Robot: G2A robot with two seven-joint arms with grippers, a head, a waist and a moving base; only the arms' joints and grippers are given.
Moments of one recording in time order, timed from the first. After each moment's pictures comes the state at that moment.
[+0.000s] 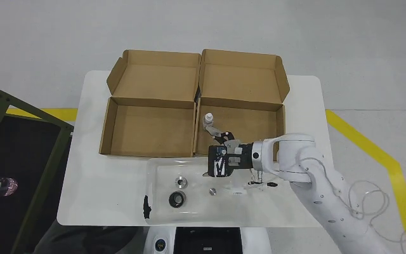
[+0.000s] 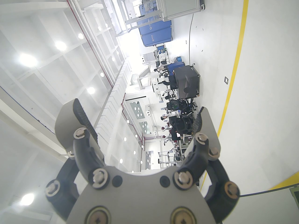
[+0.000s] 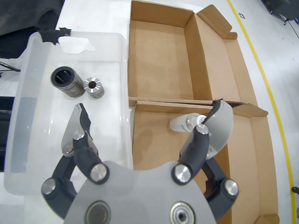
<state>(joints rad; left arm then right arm) -0.29 -0.19 -0.48 -1.38 1.96 -0.31 0.15 -1.05 -1.11 1.03 -1.97 -1.13 -0.92 0.64</state>
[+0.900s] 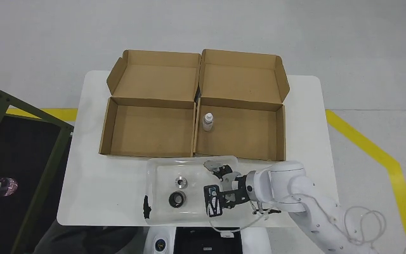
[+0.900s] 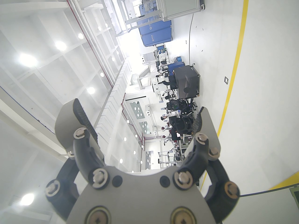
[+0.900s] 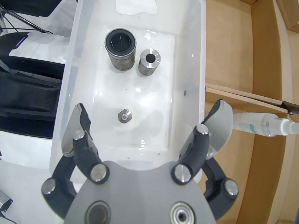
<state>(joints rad) -0.29 -0.19 -0.48 -1.38 1.96 -0.31 0.15 -1.20 -1.06 0.96 -2.07 -1.20 -0.98 0.79</state>
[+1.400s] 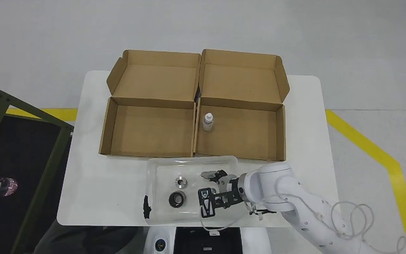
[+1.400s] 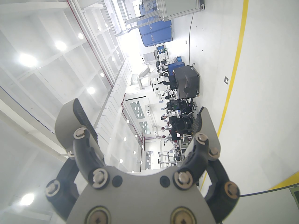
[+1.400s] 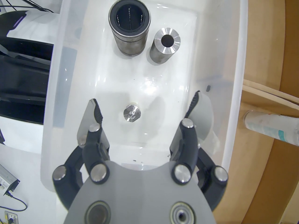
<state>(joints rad) -0.29 -0.19 -0.48 -1.38 1.96 -0.31 0.15 -1.13 -1.07 0.84 -2.00 -1.21 -0.94 0.88</state>
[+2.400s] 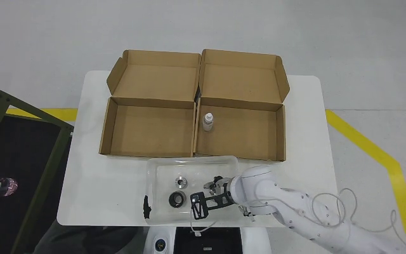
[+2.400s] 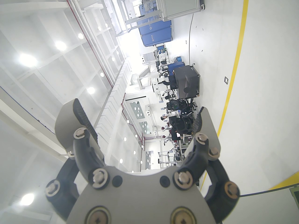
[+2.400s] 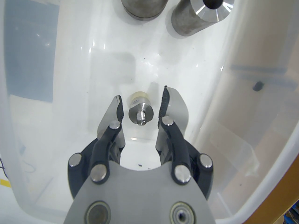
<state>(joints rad) -0.29 -0.19 -0.48 -1.38 1.96 -0.31 0.15 -0.92 -1.03 0.54 -1.94 -1.18 -0.77 1.05</state>
